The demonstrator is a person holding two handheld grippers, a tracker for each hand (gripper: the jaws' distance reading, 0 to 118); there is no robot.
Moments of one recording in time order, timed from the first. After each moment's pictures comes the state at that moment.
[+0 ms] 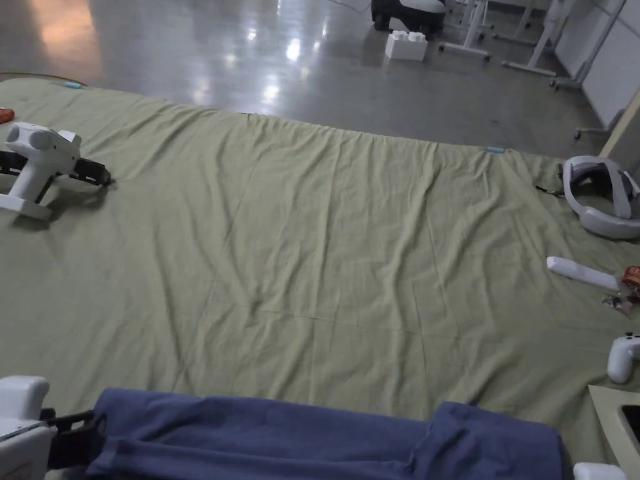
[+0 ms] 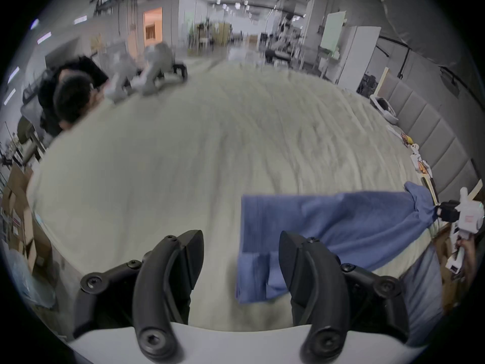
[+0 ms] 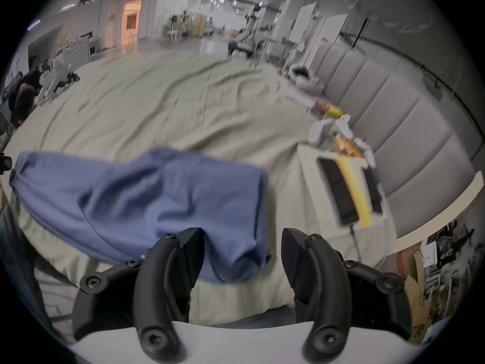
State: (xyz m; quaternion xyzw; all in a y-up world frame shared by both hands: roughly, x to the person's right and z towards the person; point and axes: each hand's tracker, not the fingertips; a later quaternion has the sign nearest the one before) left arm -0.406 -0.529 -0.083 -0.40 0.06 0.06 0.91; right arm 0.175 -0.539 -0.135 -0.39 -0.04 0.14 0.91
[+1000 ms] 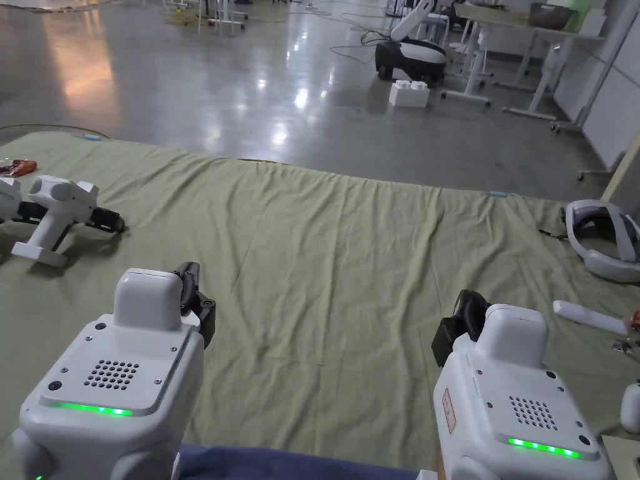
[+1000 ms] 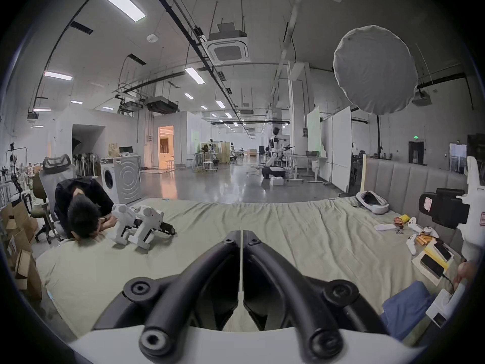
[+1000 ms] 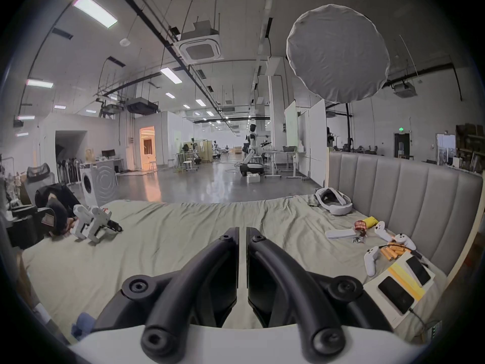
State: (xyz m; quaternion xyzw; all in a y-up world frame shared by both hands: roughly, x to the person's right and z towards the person) left arm -0.290 -0.412 -0.150 -0.06 0.10 -0.01 0.99; right arm 0.010 -0.409 -0.201 -0.06 0.03 -0.01 1.00
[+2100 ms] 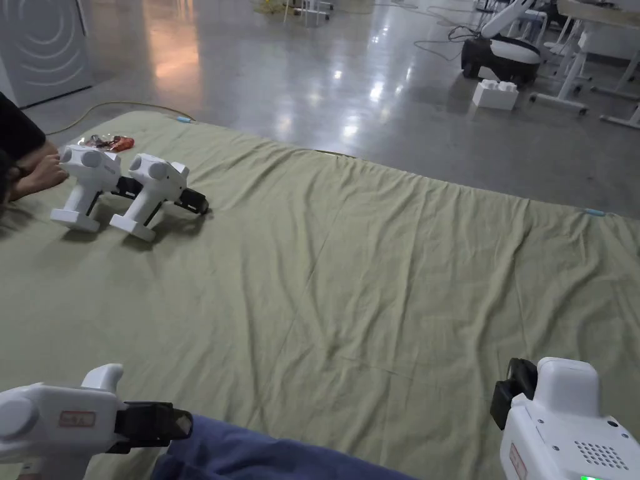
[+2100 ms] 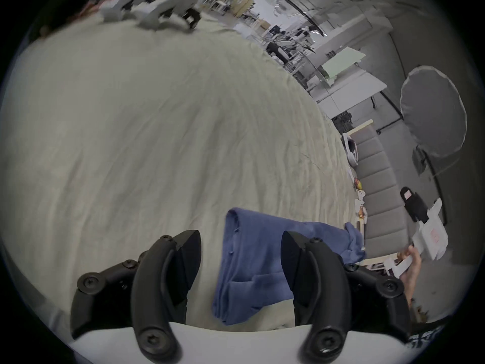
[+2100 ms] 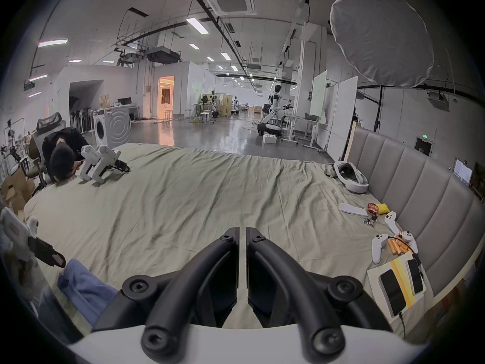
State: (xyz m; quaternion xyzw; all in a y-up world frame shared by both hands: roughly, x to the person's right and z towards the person) left arm -0.497 -0.586 -0.123 -0.45 -0.05 0.35 0.82; right arm -0.004 -0.447 -0.221 -0.20 0.08 0.07 0.97
